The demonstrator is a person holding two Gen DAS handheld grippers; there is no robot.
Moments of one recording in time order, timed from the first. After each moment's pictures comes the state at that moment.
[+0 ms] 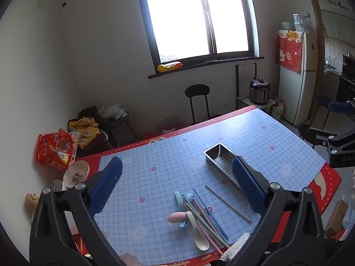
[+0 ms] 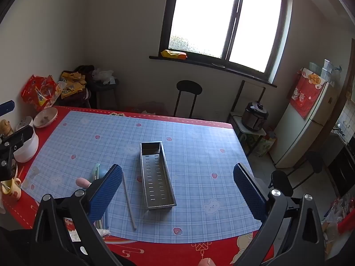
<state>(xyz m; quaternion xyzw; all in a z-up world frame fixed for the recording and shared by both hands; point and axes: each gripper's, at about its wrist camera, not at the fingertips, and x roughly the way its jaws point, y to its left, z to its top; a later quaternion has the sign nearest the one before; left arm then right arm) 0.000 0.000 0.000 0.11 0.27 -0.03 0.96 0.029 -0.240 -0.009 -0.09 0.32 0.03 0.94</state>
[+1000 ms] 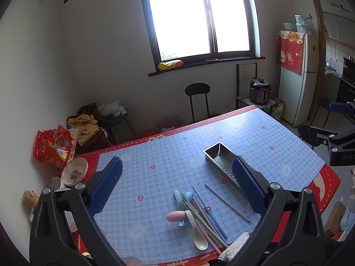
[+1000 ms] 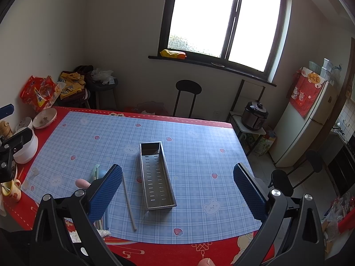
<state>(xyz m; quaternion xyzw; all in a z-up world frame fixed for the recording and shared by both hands) 0.002 0.002 -0.007 0.10 0.28 -0.03 0.96 0.032 -0.241 -0.009 -0.09 0.32 0.03 0.94</state>
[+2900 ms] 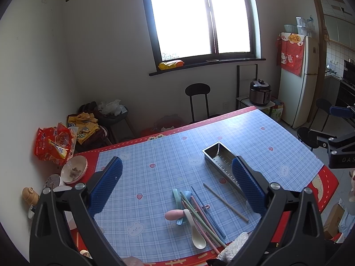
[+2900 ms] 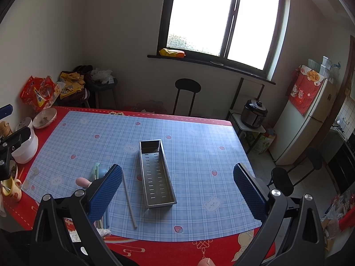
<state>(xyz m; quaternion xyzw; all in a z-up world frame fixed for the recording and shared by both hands) -0.007 0.001 -0.005 0.10 0.27 -0.03 0.96 0.025 -0.244 -0.009 -0.09 0.32 0.03 0.94</state>
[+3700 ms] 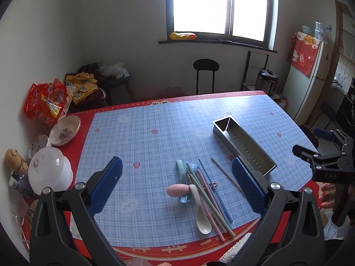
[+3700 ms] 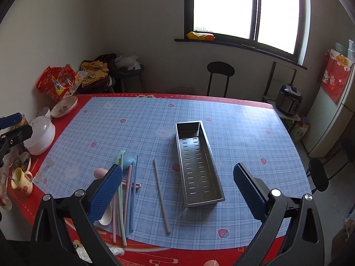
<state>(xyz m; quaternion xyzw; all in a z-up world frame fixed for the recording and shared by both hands) 0.021 0.071 -0.086 0.01 0.36 -0.01 0.93 0.066 -0.201 -0.123 -0.05 0.37 0.13 0.92</state>
